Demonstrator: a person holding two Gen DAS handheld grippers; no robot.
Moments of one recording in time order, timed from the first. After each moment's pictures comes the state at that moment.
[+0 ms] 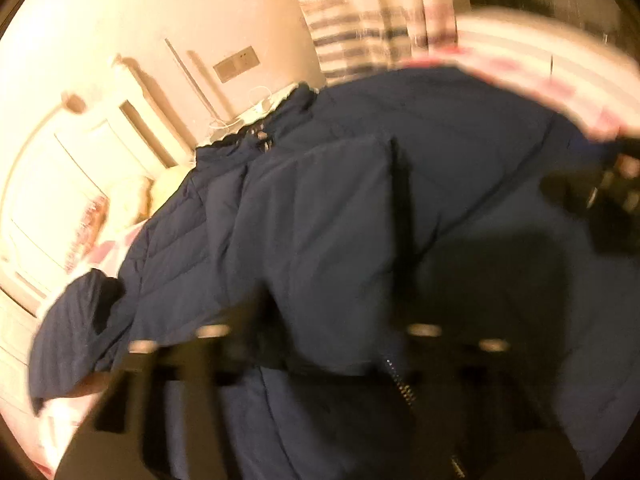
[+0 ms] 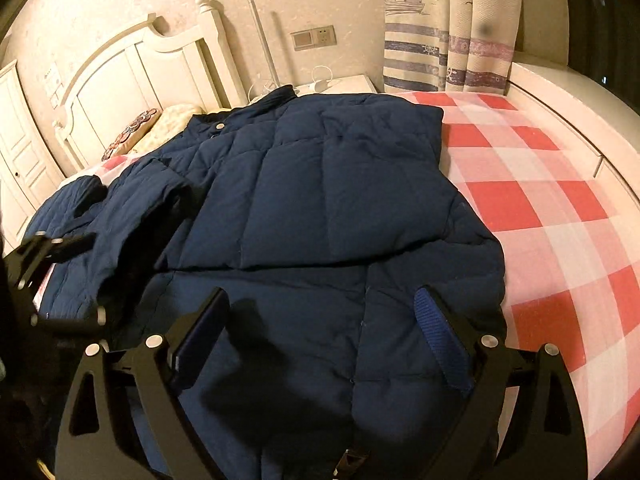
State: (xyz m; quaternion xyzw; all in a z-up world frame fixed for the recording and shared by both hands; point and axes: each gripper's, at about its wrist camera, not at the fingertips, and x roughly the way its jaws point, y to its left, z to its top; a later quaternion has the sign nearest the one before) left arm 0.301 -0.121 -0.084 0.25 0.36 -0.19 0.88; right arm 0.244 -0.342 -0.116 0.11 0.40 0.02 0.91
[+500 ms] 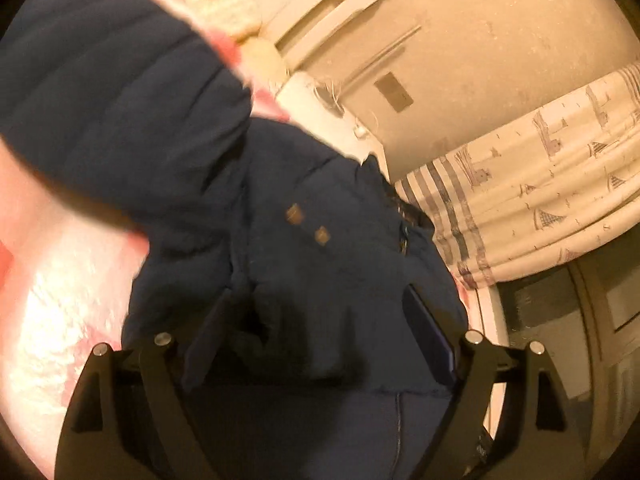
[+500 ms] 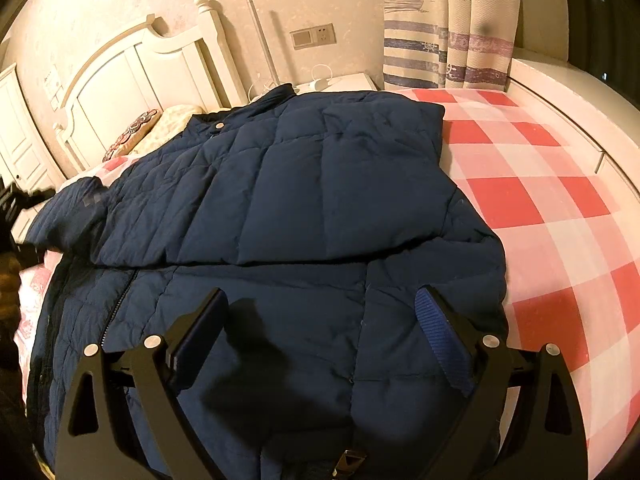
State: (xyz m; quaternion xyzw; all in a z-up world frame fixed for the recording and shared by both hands) left arm 0.381 0.138 -0.090 -0.34 0.43 -0.16 0.82; right arm 0.244 -0.343 -0.118 0.12 0.40 0.02 0.91
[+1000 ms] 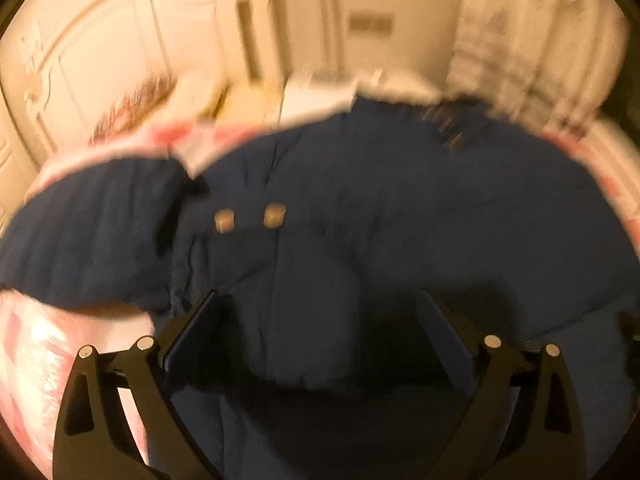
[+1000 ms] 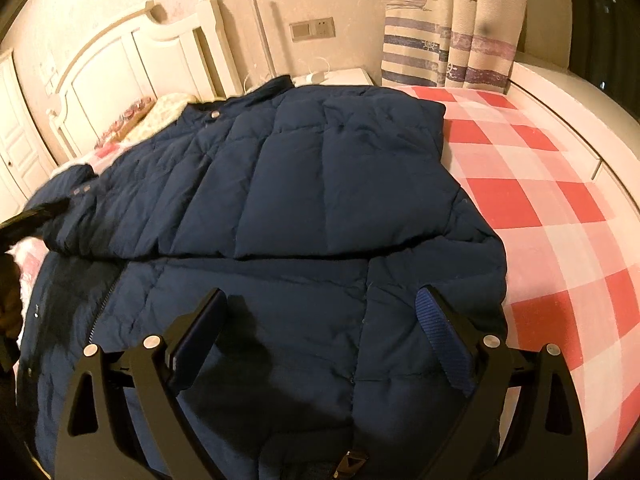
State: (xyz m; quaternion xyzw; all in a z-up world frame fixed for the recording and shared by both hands) left arm 0.387 0.011 -0.090 0.07 0.45 -0.05 0.89; right arm 0.249 -0.335 -0.120 0.08 0.42 0.01 0.90
